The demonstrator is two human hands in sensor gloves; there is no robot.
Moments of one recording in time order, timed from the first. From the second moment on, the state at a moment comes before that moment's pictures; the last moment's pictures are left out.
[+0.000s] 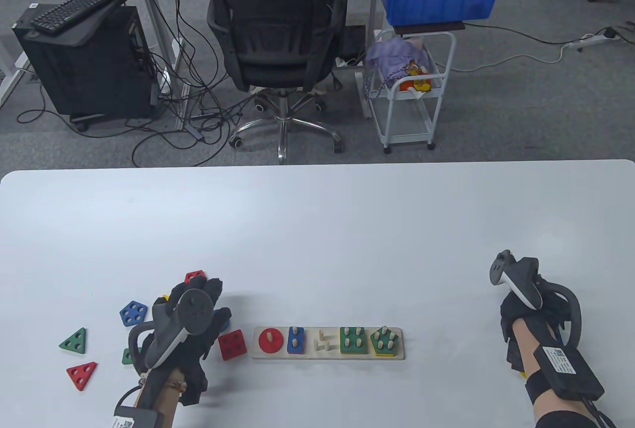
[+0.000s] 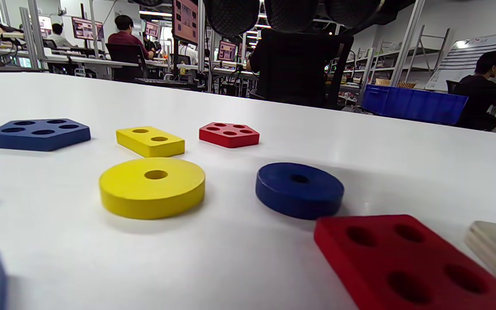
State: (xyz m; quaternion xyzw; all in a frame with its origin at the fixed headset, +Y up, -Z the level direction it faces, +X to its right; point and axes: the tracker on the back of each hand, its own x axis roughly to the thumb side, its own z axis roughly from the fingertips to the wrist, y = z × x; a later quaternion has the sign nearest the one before) left_hand -0.260 -0.706 -0.306 -0.04 0.05 0.07 1.00; right_hand 0.314 -0.726 -0.353 0.26 -0.16 -0.95 0.08
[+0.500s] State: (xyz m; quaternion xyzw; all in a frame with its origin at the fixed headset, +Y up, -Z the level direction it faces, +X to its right) left_hand -0.214 -0.705 -0.294 -0.11 -0.06 0.33 0.94; right_hand 0.144 -0.664 -0.300 -0.15 0.06 -0.97 -0.15
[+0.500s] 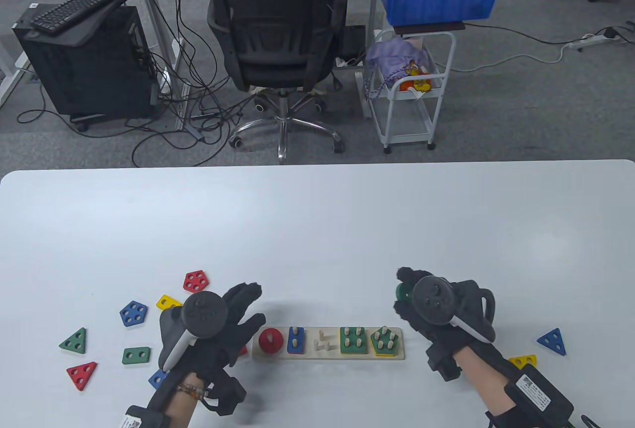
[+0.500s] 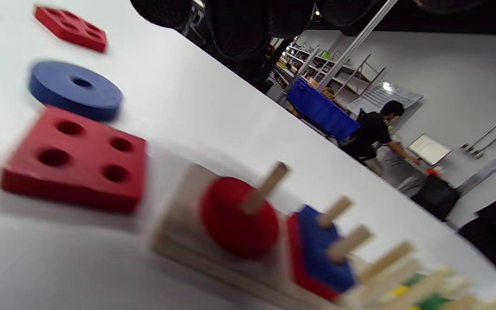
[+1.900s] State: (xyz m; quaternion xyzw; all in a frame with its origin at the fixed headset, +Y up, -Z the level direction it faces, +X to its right) left_hand -0.180 -0.702 -0.296 -0.05 -0.10 0.07 0.99; right_hand 0.211 -0.706 -0.284 -0.07 -0.05 -0.99 -0.08
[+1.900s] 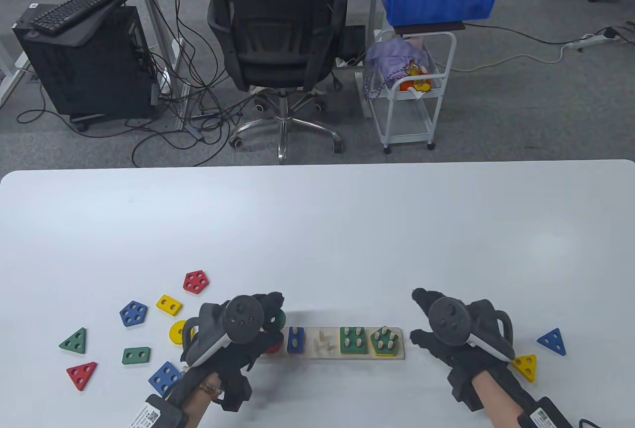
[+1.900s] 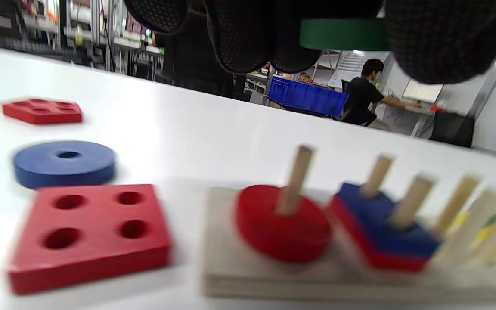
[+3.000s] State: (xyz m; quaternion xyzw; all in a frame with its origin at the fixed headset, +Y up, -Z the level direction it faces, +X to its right) left_hand -0.200 -0.728 -0.302 -0.12 -0.07 0.03 0.99; right_hand 0.277 -0.703 -0.278 0.06 -0.03 -0.99 -0.10
